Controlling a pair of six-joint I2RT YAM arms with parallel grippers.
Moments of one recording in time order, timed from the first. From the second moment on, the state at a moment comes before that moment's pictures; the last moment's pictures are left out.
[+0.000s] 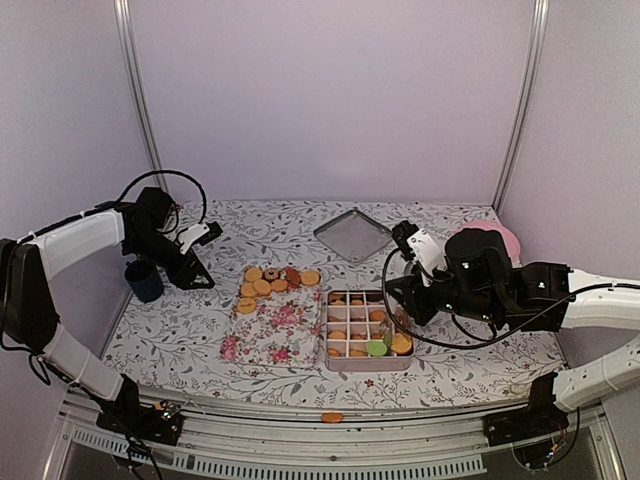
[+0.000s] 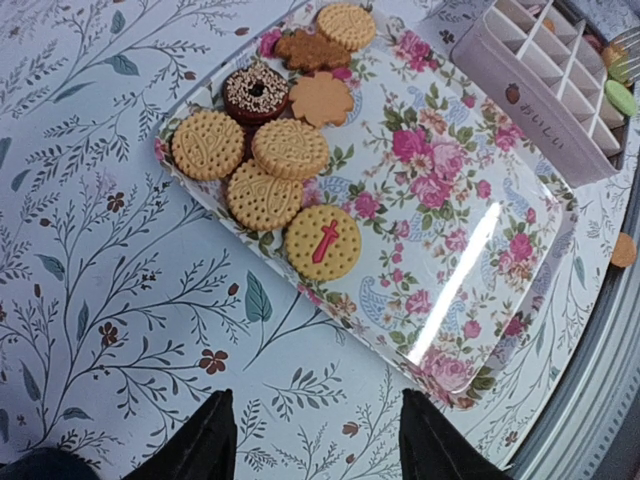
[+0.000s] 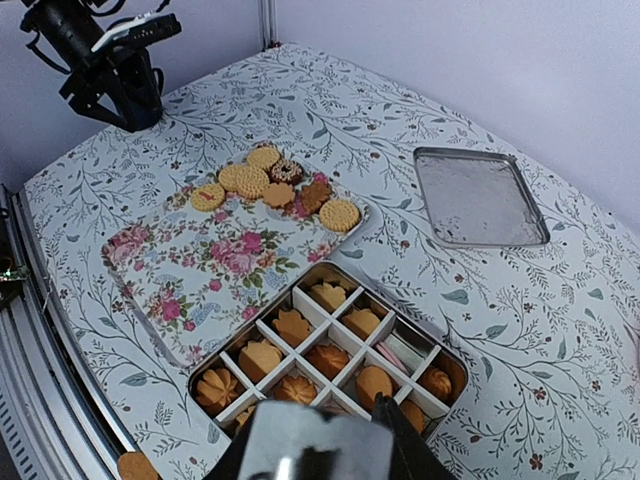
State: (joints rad) left arm -0.15 1.47 1.10 -0.83 0.47 0.62; right arm 1.12 1.10 0.89 -0.28 0.36 0.17
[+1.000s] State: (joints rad) left arm -0.15 1.47 1.10 -0.83 0.47 0.62; right arm 1.12 1.09 0.91 -0.37 0.36 0.15
